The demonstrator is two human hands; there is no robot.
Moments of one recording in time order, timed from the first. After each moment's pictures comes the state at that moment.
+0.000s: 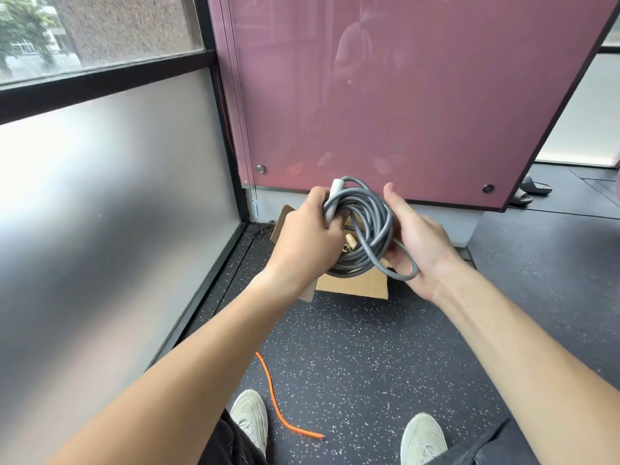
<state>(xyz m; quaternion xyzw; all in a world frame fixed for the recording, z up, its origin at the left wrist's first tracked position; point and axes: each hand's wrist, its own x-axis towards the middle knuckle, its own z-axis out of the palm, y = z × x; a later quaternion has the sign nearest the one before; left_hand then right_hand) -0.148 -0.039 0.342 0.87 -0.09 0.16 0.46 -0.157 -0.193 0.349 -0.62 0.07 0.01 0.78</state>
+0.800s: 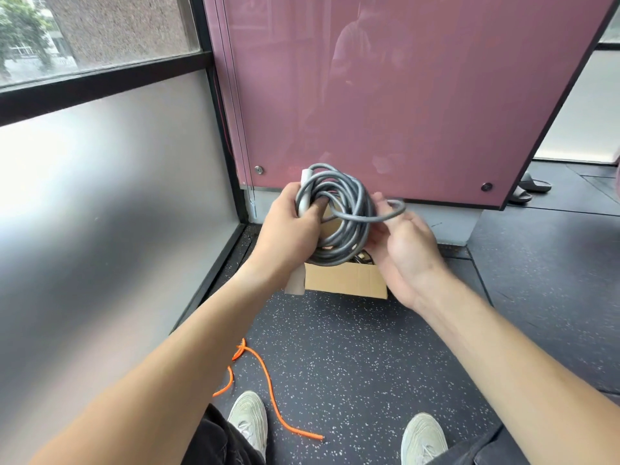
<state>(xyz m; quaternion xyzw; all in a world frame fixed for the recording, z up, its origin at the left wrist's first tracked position) -0.137 -0.030 0.342 0.78 -0.04 0.13 0.61 -0.159 -0.174 0.338 -0.55 -0.04 -0.04 0.83</state>
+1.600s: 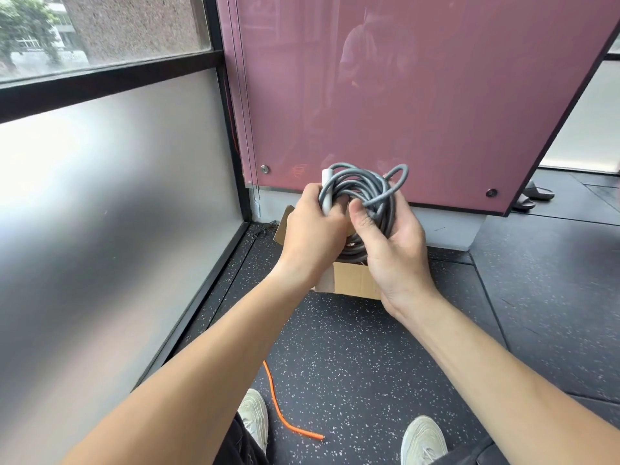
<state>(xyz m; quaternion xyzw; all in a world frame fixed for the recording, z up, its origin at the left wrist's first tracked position) -0.140 -0.045 0.344 0.77 0.00 0.15 0.62 -0.167 -0.149 0.331 -0.62 -0.13 -0.20 0.75</state>
